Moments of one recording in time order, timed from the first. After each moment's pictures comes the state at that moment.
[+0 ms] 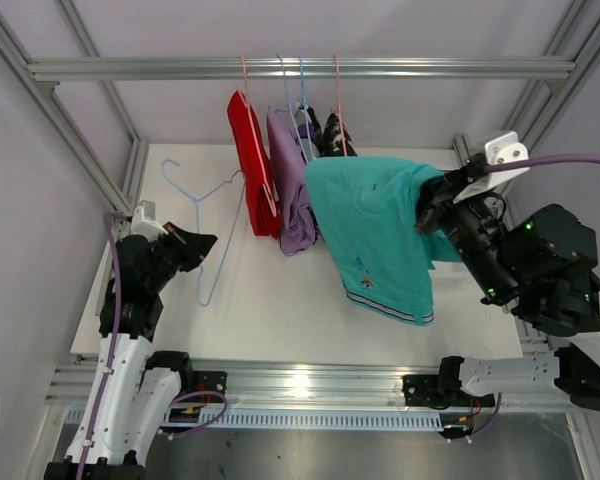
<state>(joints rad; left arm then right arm) -0.03 0.62 0.65 -0.32 0.32 -0.73 1.29 1.02 1.72 -0.45 0.77 -0.18</state>
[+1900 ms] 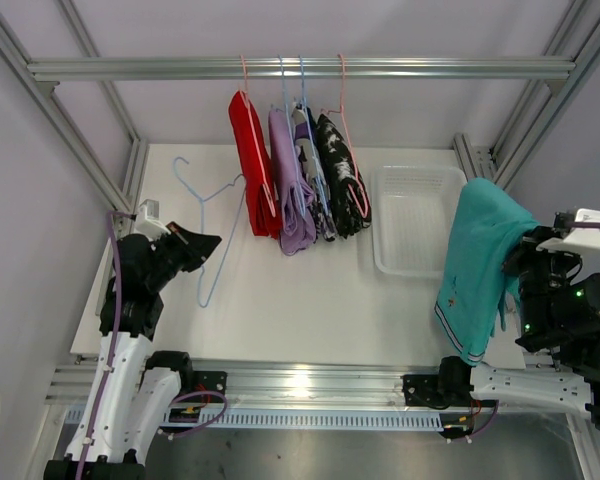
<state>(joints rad) -0.03 0.62 0.65 -0.31 0.38 -0.73 1.29 0.52 1.22 -0.45 1.47 -0.24</state>
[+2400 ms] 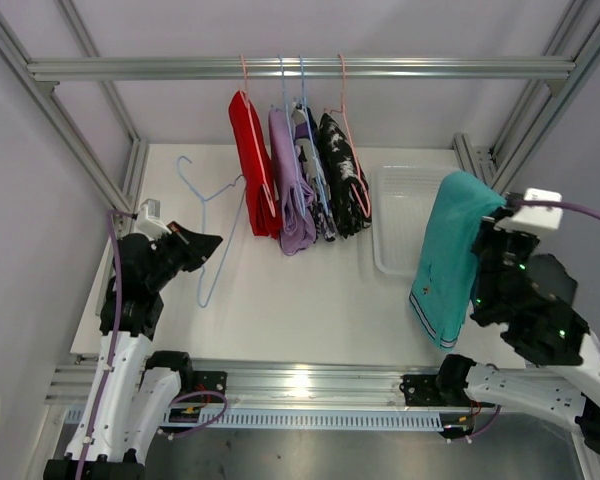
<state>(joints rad) -0.03 0.63 0.65 -0.30 0.40 -0.73 1.09 0.64 1.14 -0.21 1.37 -0.34</state>
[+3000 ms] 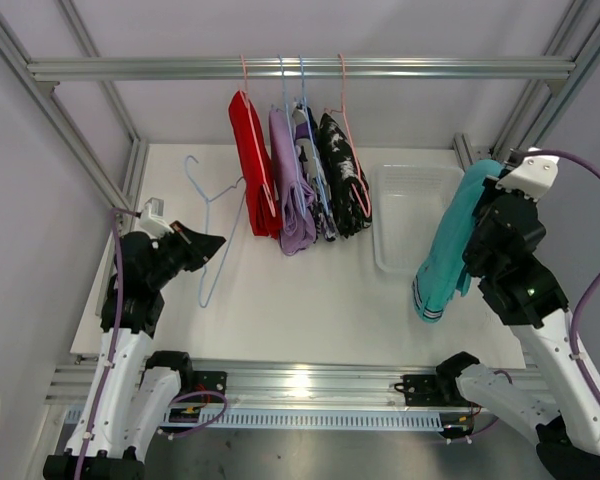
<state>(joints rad) -0.03 0.65 0.65 -0.29 0.44 -0.73 0.51 0.86 1.23 -0.35 1.00 -0.06</state>
